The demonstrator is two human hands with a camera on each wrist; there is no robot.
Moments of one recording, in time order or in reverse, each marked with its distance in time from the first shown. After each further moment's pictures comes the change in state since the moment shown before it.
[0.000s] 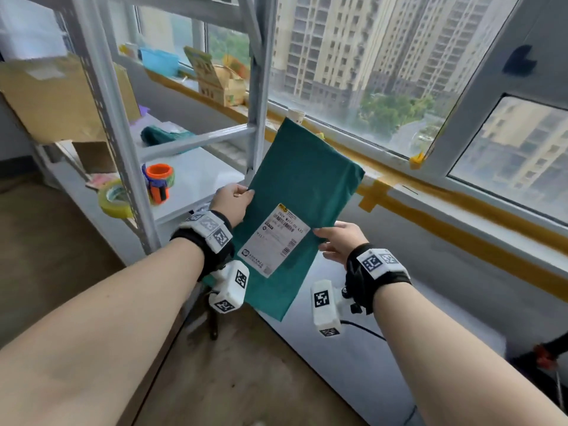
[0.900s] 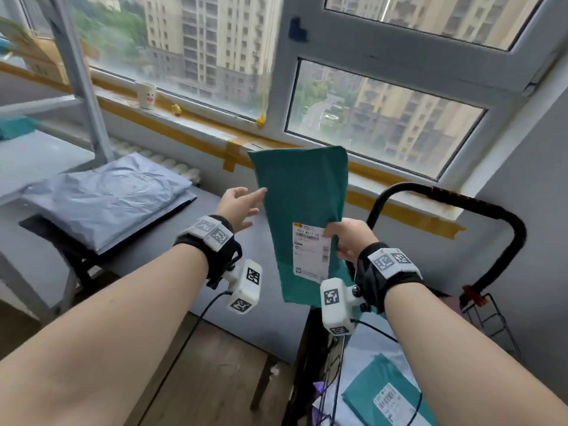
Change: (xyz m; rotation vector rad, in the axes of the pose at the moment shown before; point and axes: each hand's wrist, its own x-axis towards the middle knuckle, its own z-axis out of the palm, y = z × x) left_hand -0.247 0.097 0.250 -0.346 -0.482 -0.137; right_hand -0.191 0.110 -0.319 -0.076 0.361 0.071
